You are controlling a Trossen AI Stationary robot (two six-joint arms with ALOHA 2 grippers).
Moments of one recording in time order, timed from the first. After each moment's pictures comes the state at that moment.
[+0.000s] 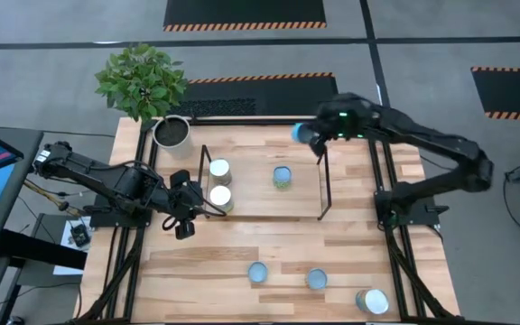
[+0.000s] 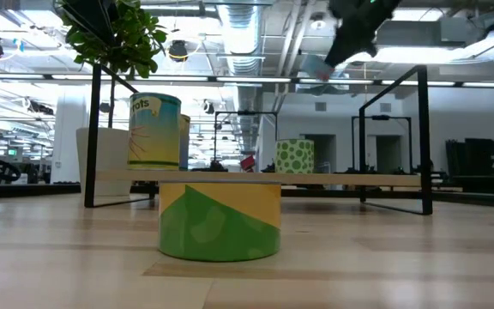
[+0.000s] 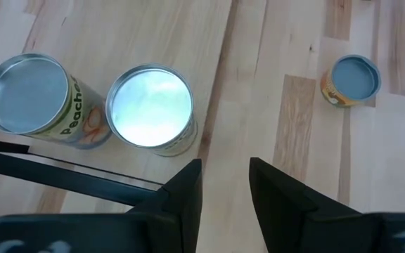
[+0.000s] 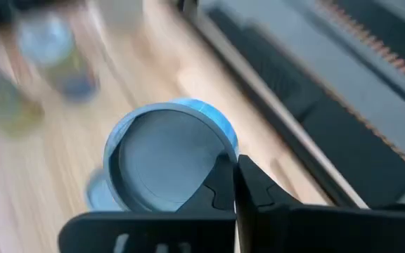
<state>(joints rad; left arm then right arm) -0.34 1.14 1.12 -1.02 -0.27 -0.48 -0.43 1.27 1.29 -0.73 0.14 0.07</state>
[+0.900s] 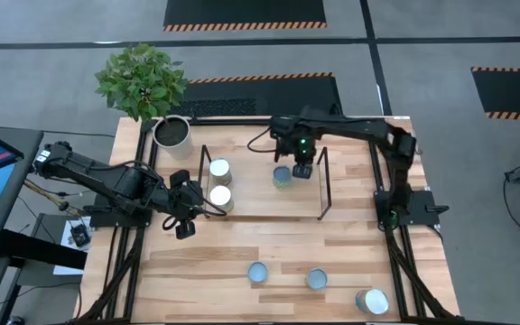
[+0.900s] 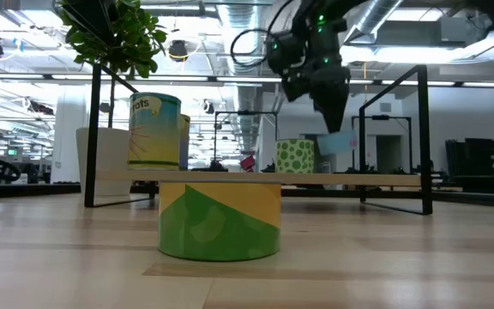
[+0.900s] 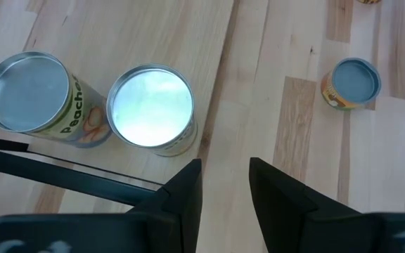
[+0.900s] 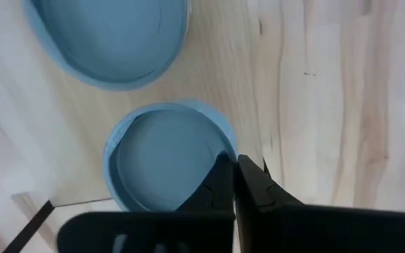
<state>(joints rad) -0.34 1.14 1.12 -1.02 -0.27 -0.49 -0.37 1.93 1.69 -1.40 0.02 -0.17</state>
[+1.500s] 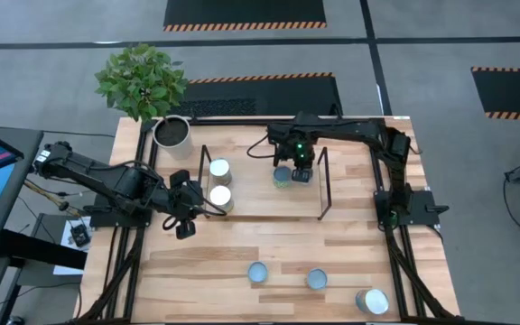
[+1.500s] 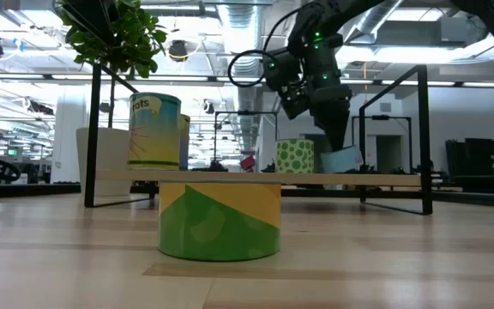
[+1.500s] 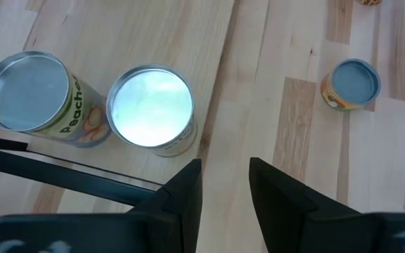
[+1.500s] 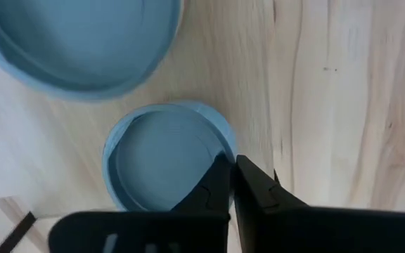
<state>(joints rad) -0.34 1.14 1.12 -1.02 -0.27 -0.50 -0.37 1.98 1.64 -1.35 0.02 -0.17</state>
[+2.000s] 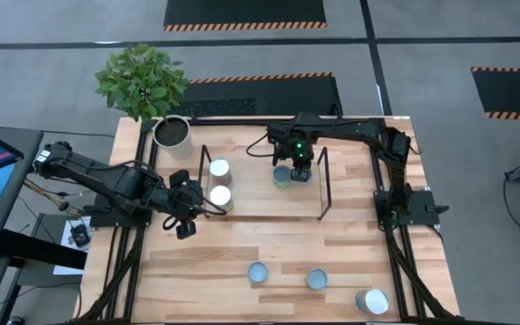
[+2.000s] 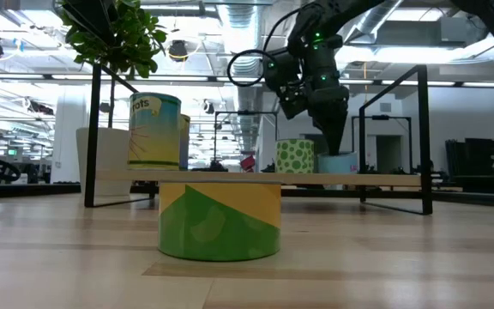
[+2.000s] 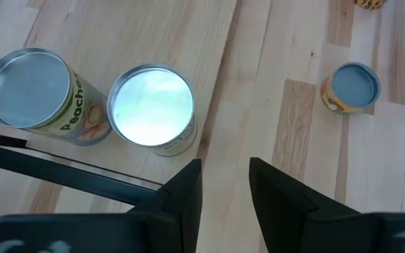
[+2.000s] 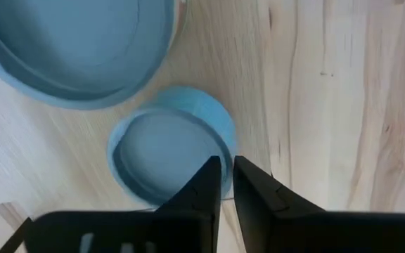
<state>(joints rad) -0.34 1.14 1.12 -1.02 -0.28 -0.52 -0.38 1.97 1.64 -1.34 0.02 -0.17</state>
